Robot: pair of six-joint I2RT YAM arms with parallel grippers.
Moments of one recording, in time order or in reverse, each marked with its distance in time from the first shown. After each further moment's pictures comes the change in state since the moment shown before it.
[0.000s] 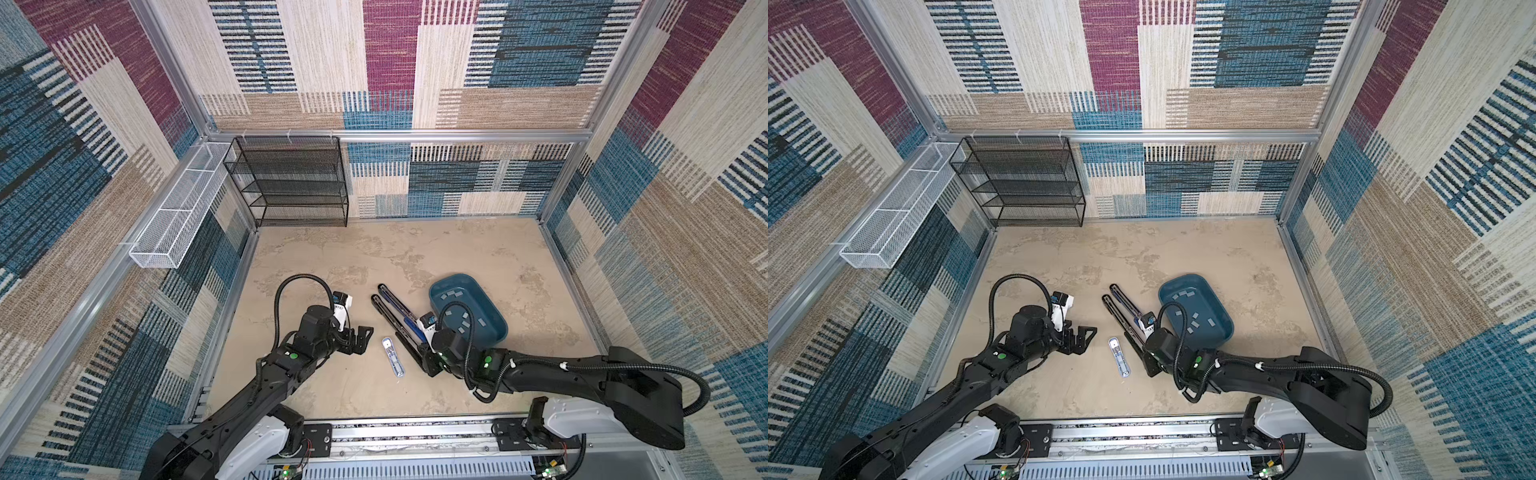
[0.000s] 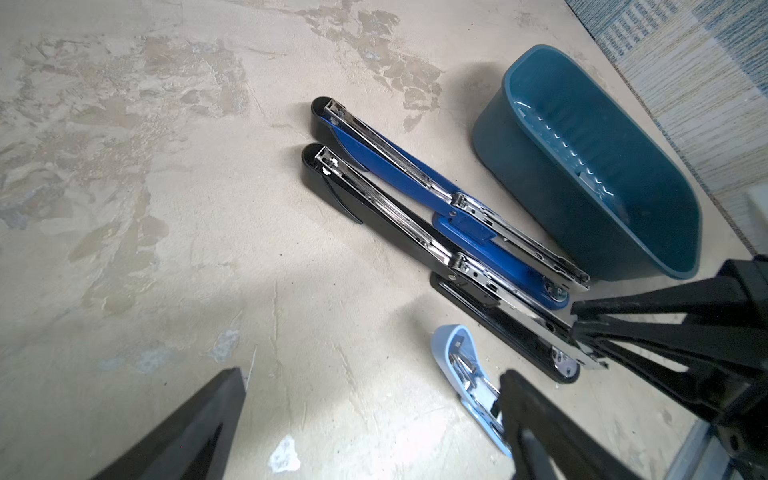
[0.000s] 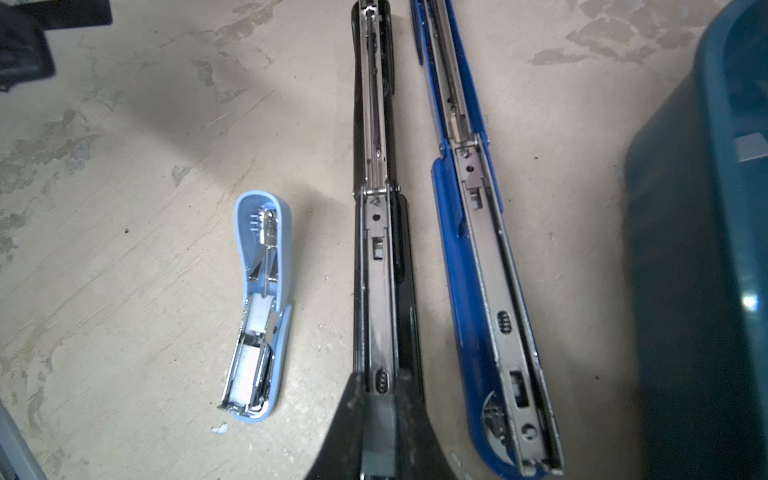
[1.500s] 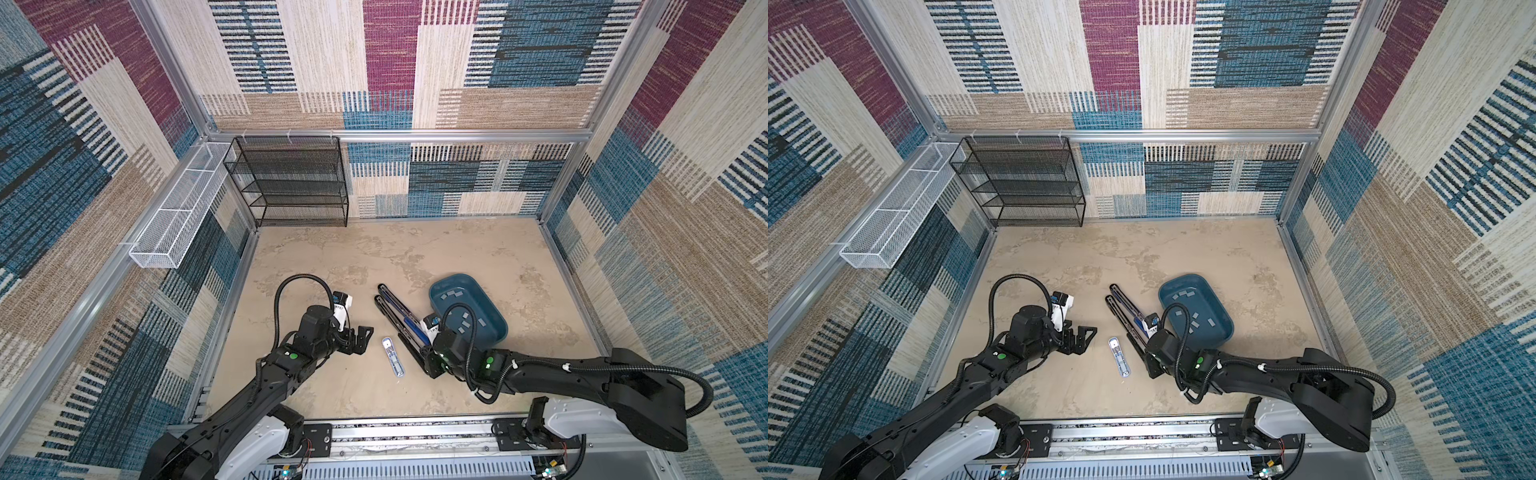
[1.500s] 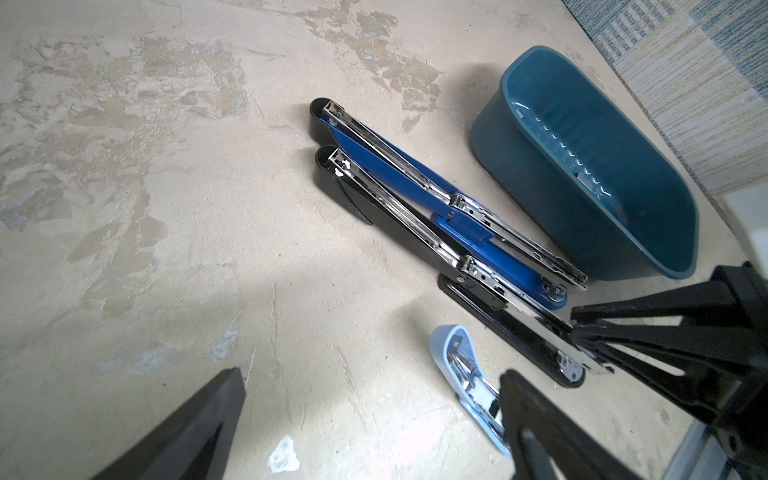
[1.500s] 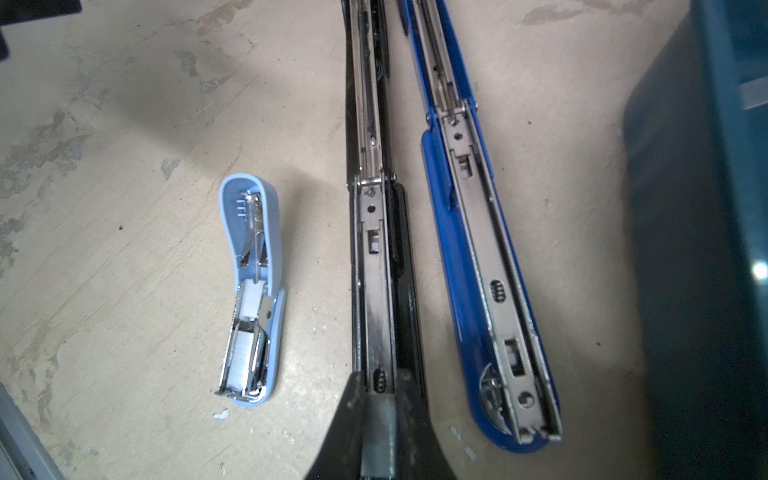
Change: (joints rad) left arm 0.000 -0.003 0.000 0.000 0.002 0.000; right arm 0.000 -0.021 -0.011 -0.051 -0.011 0.073
